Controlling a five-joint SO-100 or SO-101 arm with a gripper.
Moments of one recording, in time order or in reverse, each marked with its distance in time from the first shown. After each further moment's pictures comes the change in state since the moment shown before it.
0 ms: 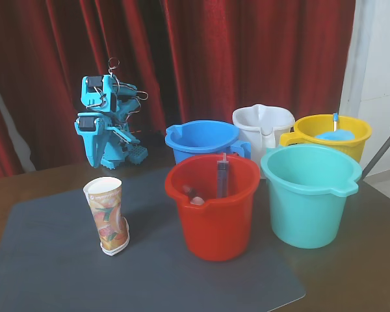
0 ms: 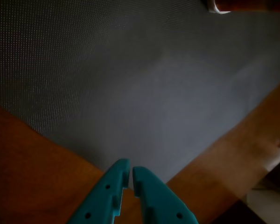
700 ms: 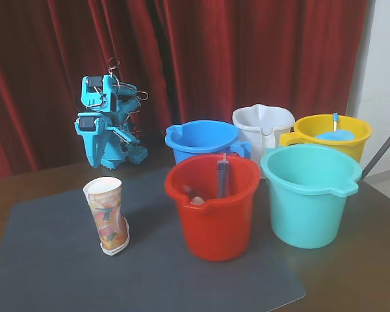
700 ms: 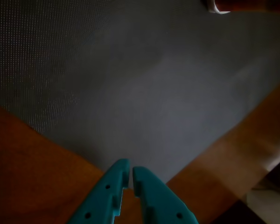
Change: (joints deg) arm 0.0 0.0 0.0 0.0 0.0
